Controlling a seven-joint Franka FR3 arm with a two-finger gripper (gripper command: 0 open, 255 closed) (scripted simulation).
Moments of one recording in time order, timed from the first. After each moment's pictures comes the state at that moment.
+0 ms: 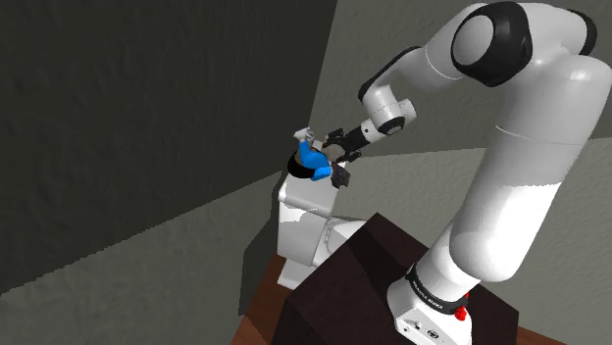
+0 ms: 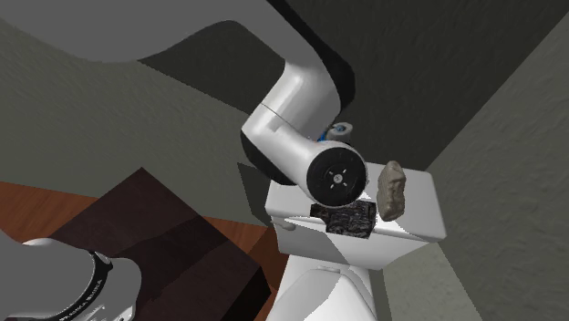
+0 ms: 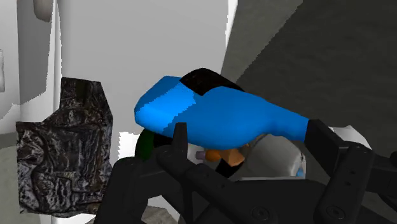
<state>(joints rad) 0.00 0.23 -0.58 -2.33 1.32 2.37 -0.81</state>
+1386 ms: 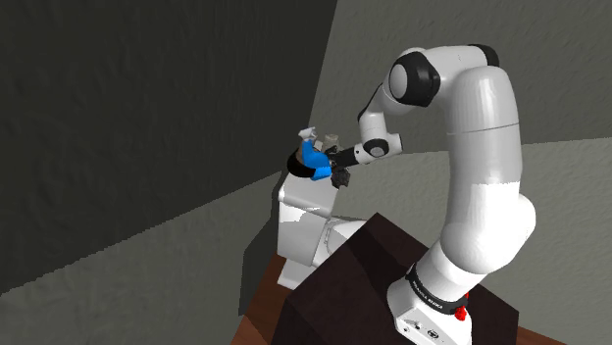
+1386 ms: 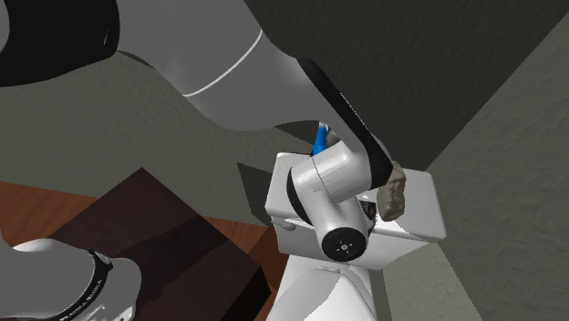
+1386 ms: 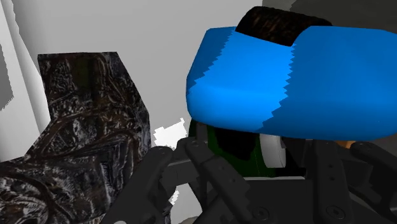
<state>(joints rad) -0.19 0.65 -0.48 -2.09 1.79 2.19 -1.02</state>
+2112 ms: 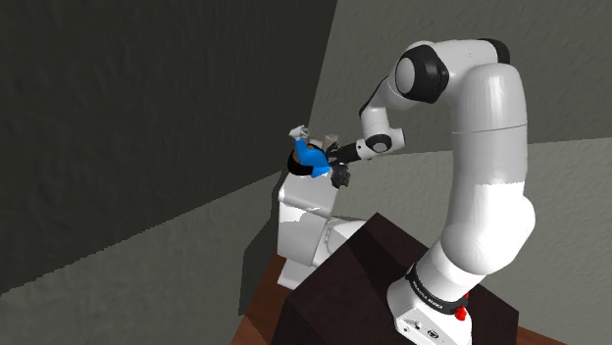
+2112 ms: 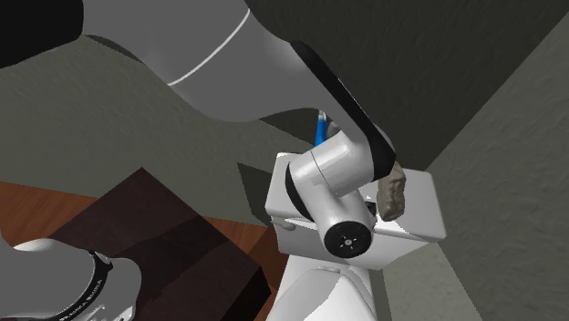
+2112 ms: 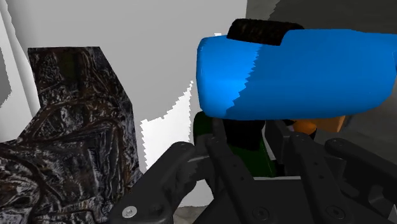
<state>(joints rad) -0.18 0.59 -0.50 -2.11 1.74 2.20 -0.97</state>
